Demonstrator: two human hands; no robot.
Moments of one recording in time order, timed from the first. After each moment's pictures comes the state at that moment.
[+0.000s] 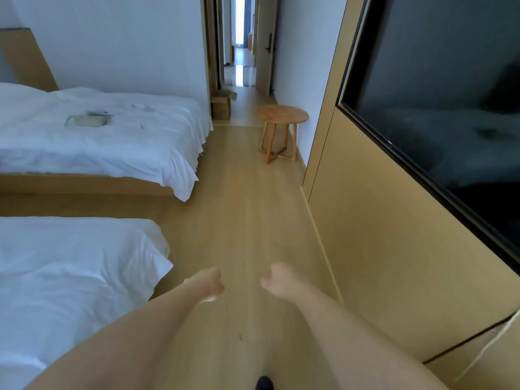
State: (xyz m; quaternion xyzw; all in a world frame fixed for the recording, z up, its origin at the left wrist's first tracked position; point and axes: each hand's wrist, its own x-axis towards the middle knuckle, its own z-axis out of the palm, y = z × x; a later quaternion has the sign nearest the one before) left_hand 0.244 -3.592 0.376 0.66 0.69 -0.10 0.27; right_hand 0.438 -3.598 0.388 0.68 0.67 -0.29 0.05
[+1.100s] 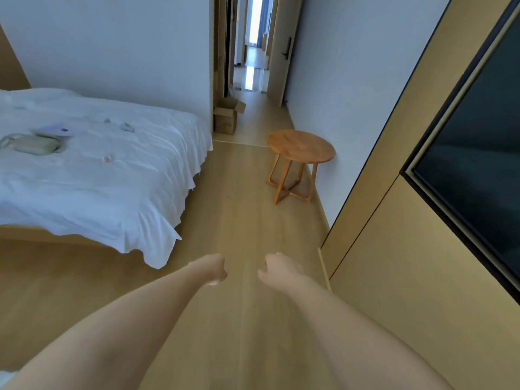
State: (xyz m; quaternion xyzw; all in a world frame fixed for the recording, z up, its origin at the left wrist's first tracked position) left_hand 0.228 -2.868 0.401 0.67 0.68 -0.09 0.27; right_hand 0.404 -2.889 0.440 0.66 0.72 -0.19 0.11
